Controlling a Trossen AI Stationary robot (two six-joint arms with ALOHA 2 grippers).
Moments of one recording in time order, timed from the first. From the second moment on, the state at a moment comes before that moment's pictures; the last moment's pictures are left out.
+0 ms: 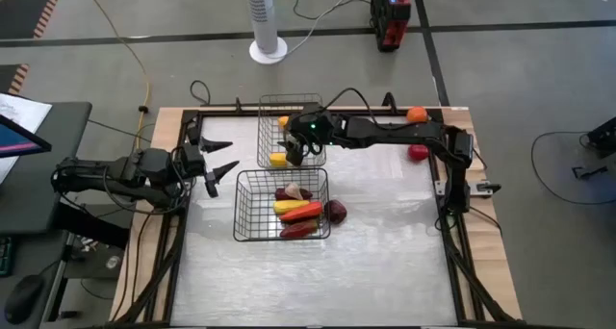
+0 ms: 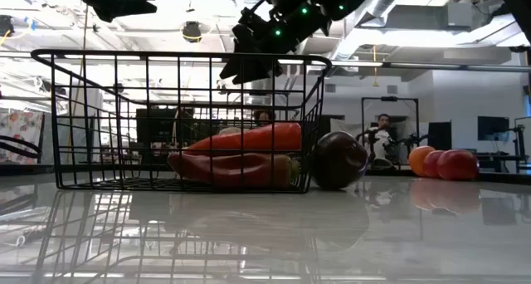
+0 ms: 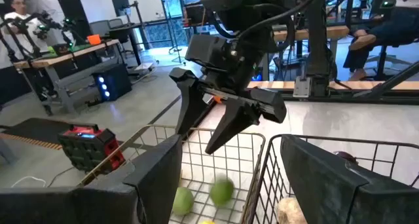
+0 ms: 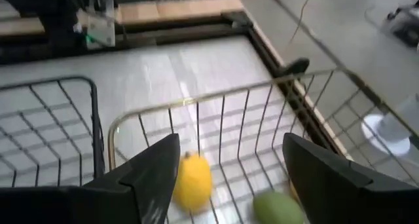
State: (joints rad) left arm -0.08 0.46 0.57 -0.22 -0.50 0.08; right arm -0.26 1.92 1.57 -0.16 0.07 -0.05
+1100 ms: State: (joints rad) left arm -0.08 0.46 0.57 -0.24 -0.40 -0.01; right arm 0.33 1.44 0.76 -0.33 0.50 0.55
